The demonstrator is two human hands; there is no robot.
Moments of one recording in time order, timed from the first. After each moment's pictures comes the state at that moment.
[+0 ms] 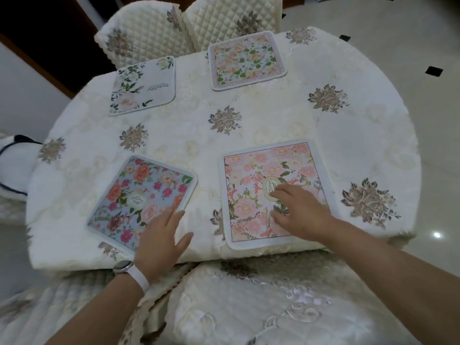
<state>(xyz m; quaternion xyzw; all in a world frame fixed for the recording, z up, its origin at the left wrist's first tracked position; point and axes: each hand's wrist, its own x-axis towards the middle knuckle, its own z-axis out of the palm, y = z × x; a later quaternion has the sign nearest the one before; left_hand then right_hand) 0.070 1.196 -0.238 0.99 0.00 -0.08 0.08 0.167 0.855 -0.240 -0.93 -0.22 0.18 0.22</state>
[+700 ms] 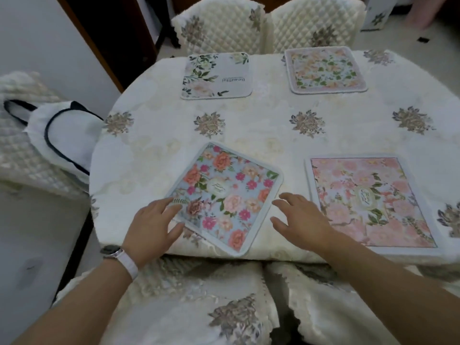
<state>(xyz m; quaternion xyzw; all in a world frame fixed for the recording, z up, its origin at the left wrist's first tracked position) 0.021 1.466 -0.230 1.00 -0.01 -0.04 0.05 0.118 1.115 -0.226 -0.95 -0.23 0.20 0.10</state>
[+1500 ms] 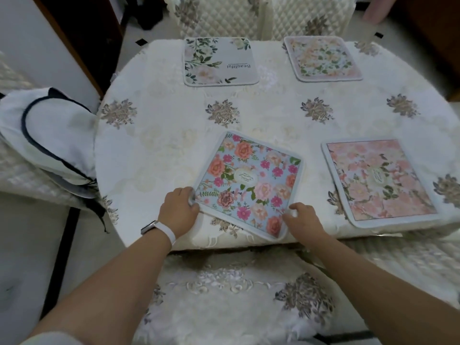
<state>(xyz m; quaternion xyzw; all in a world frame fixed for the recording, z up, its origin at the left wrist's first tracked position) 0.059 1.548 -0.299 0.96 0.07 -0.12 0.25 0.061 1.227 -0.259 -0.90 0.19 0.26 0.30</state>
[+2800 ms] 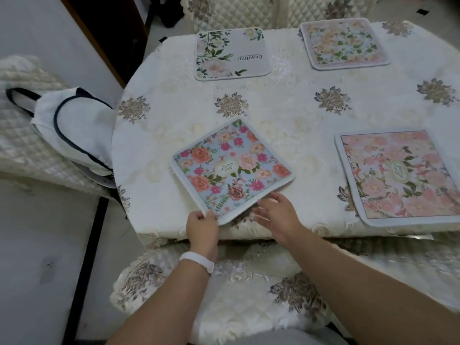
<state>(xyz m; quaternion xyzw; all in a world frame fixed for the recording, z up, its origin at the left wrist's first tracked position) 0.008 1.442 -0.281 0.64 0.51 0.01 0.57 0.063 1.279 -0.270 -0.55 0.32 0.27 0.72</state>
